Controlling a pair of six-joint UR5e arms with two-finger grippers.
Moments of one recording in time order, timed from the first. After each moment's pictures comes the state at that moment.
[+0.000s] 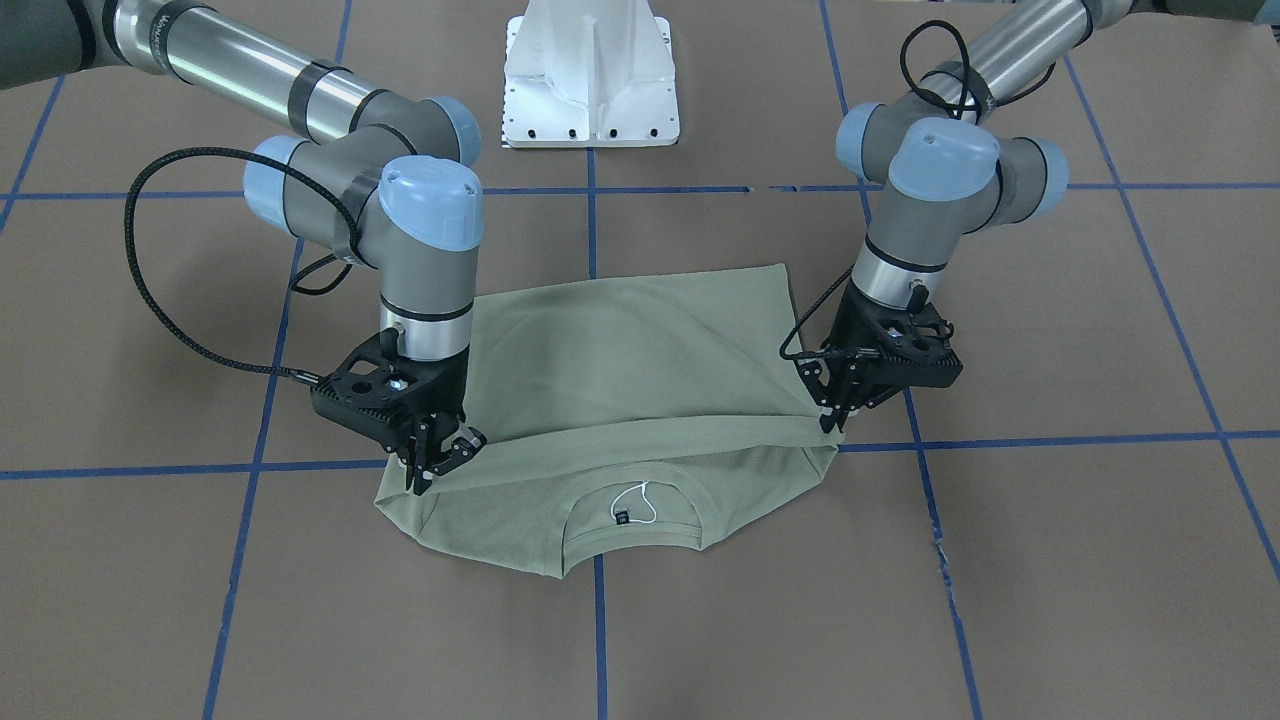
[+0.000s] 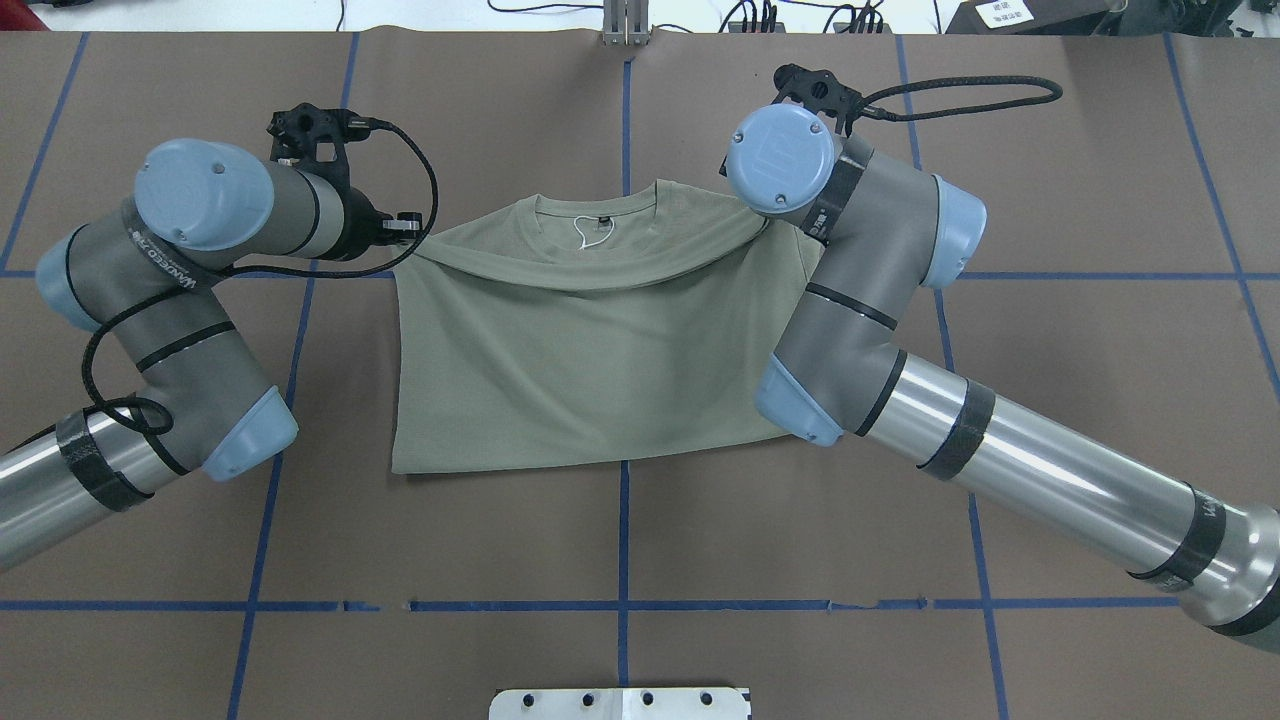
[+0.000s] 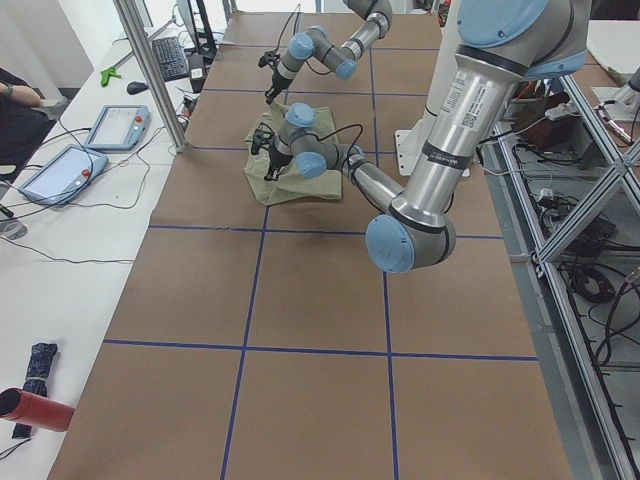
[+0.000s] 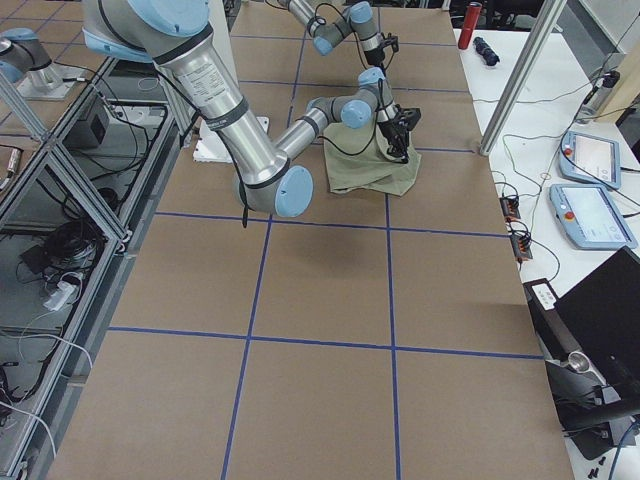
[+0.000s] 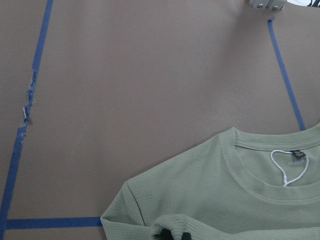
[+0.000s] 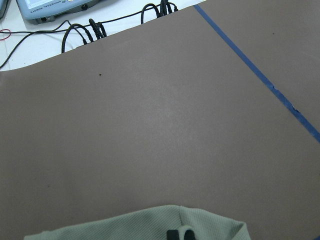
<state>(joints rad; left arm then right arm) -0.75 -2.03 -1.58 -2.11 -1.73 -1.08 0.68 -0.83 1.44 -1.47 1.48 1.54</state>
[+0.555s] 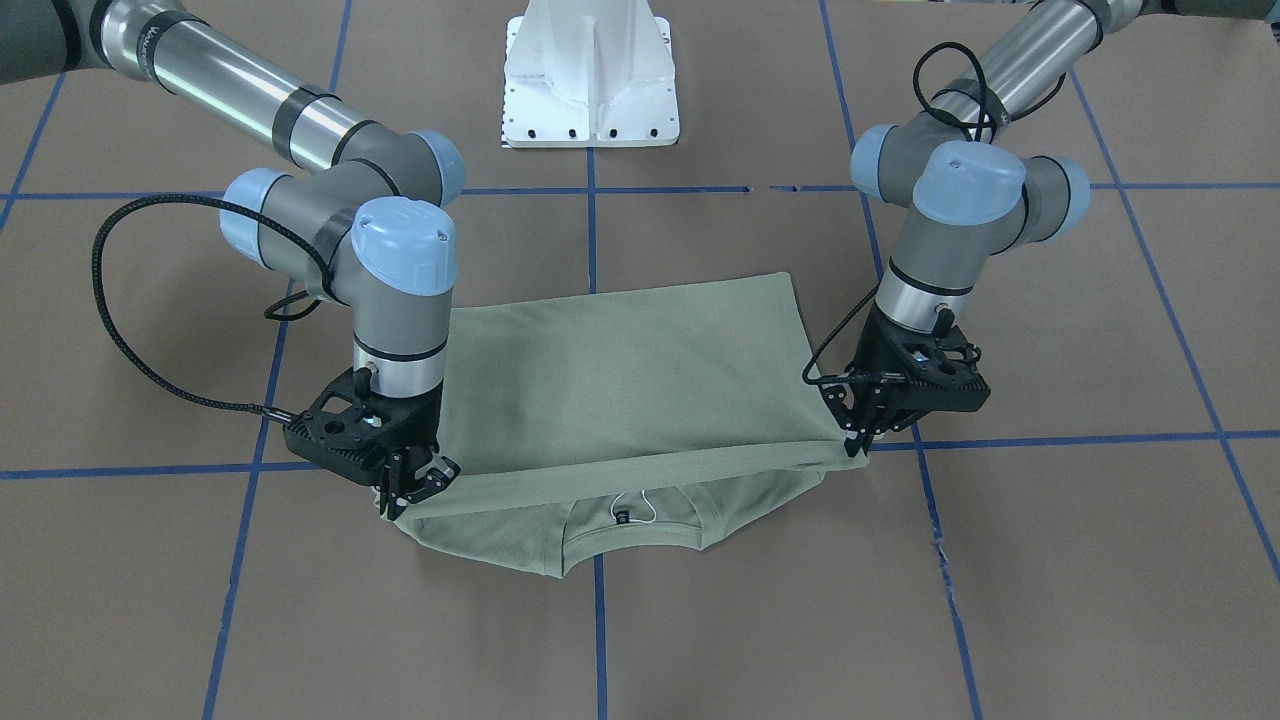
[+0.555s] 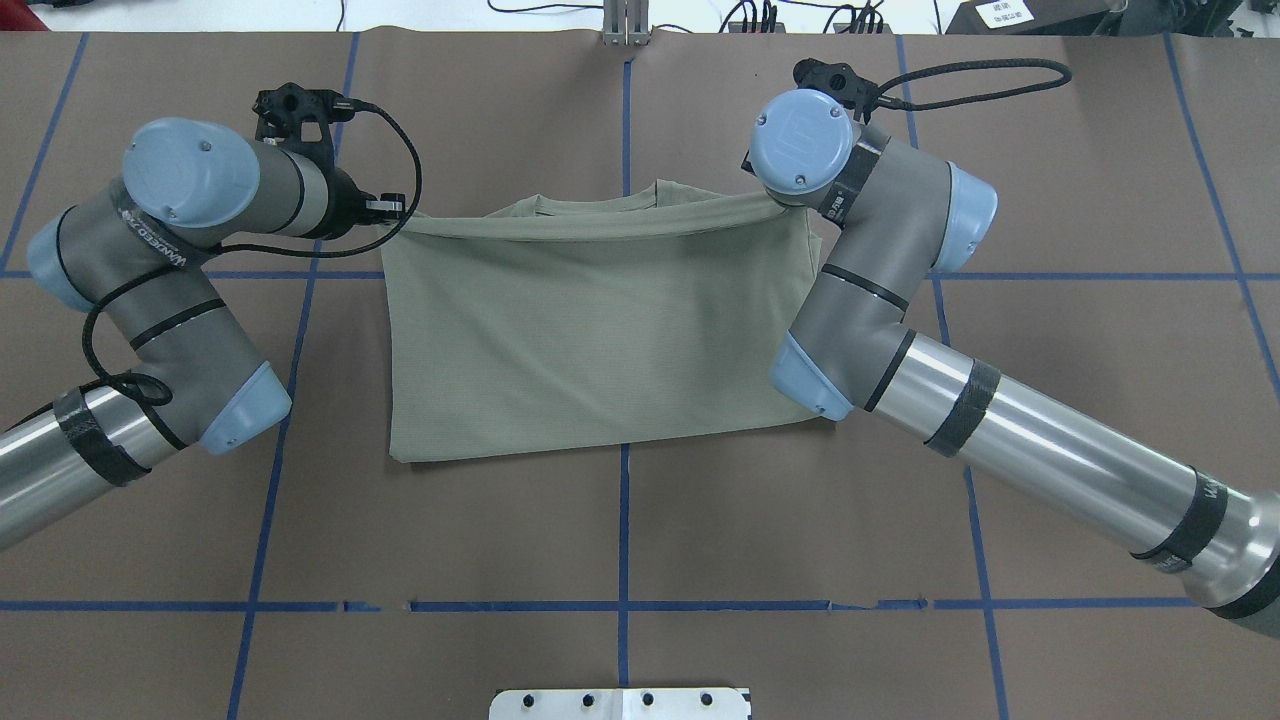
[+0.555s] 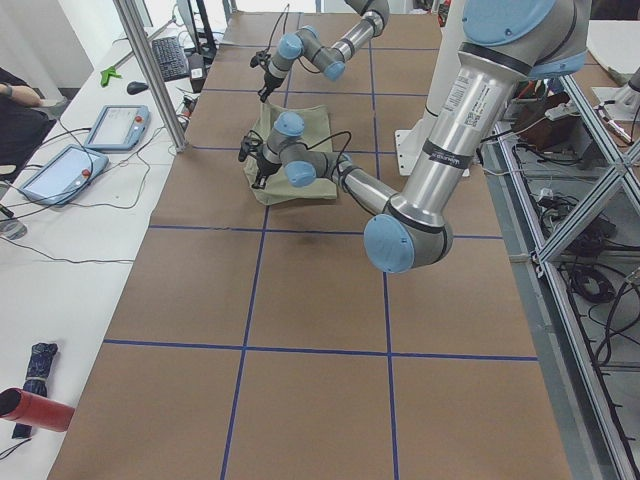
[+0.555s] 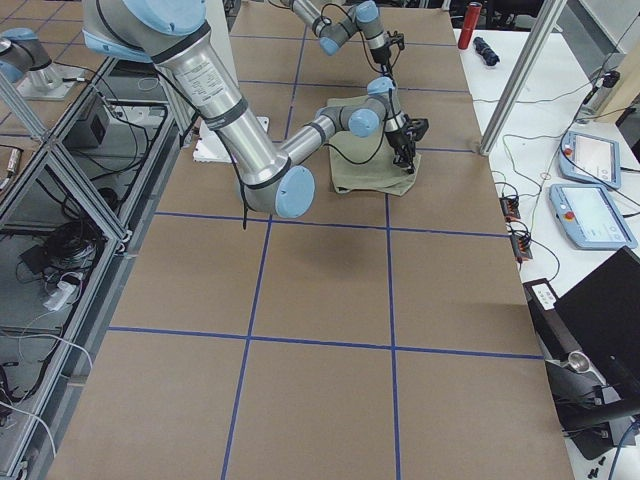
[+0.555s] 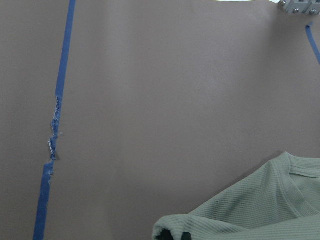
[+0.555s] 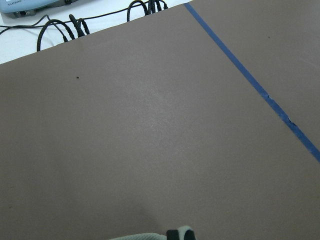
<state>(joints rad) -0.78 -2.04 -1.53 -2.13 -1.73 -1.05 0.70 -0.83 1.35 -1.41 1.50 1.51</state>
